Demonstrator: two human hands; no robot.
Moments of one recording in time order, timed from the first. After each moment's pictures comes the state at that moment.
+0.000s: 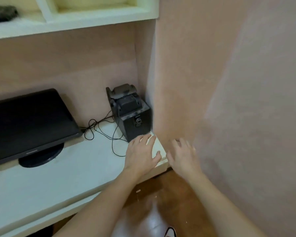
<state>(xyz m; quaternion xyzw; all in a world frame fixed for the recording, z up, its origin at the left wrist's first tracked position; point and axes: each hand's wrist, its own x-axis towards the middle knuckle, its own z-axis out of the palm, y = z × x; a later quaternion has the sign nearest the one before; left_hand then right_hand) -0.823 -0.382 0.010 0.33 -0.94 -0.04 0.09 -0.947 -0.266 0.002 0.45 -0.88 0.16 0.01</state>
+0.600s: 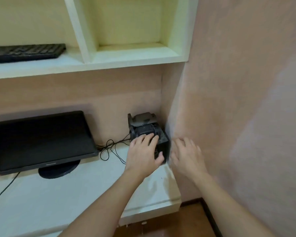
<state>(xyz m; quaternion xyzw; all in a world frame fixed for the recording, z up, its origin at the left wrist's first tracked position) -0.850 -0.466 0.083 0.38 -0.90 0.02 0.19 -1.008 -0.382 0.065 0.56 -0.80 0.20 0.09</state>
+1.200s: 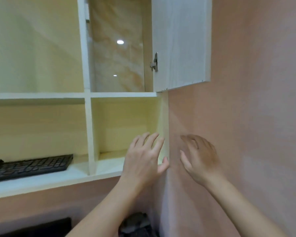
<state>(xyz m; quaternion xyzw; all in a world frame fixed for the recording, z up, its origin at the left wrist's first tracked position) -0.889 -0.484 0.373 0.21 -0.84 0.22 0.44 -1.064 -0.387 0.358 0.51 -0.66 0.36 0.41</state>
